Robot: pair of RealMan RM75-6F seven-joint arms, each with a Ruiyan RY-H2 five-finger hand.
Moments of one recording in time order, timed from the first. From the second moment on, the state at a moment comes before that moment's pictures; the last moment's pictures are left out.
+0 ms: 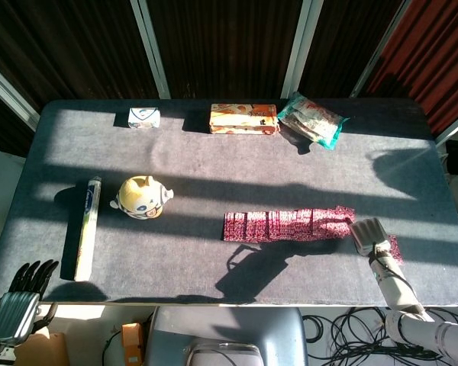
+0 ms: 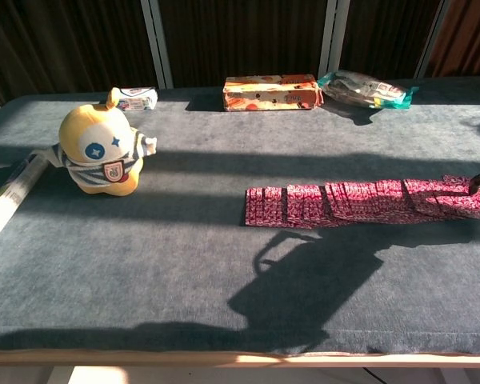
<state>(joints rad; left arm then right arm) -0.01 -1.23 0.10 -1.48 1.61 1.48 0.07 0.60 -1.36 -0.01 -1.37 -0.83 0.87 -0.75</state>
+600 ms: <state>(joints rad) -0.01 -1.22 0.08 -1.50 1.59 1.47 0.10 0.62 -1.39 0.02 -1.13 -0.69 0.75 -0.66</state>
